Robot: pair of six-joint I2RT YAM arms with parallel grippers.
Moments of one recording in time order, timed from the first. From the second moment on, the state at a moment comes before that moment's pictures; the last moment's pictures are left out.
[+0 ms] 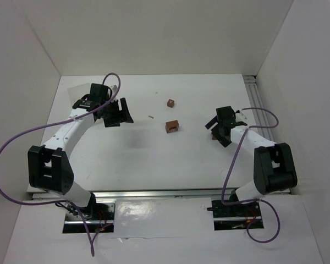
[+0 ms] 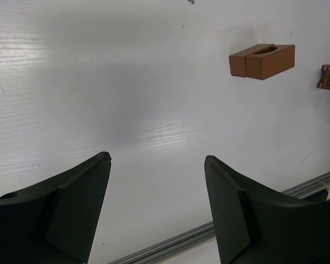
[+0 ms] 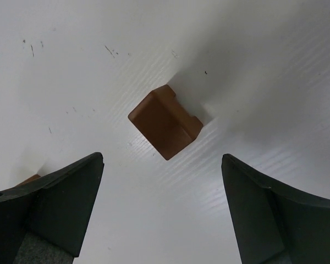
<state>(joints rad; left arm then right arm) -0.15 1.54 1.27 -0.68 0.30 -0.40 0.17 1.47 0.83 -0.34 0.26 0.99</state>
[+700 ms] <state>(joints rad) -0.15 1.54 1.28 -0.68 0.29 -0.40 0.16 1.74 1.01 -0.25 0.24 0.87</state>
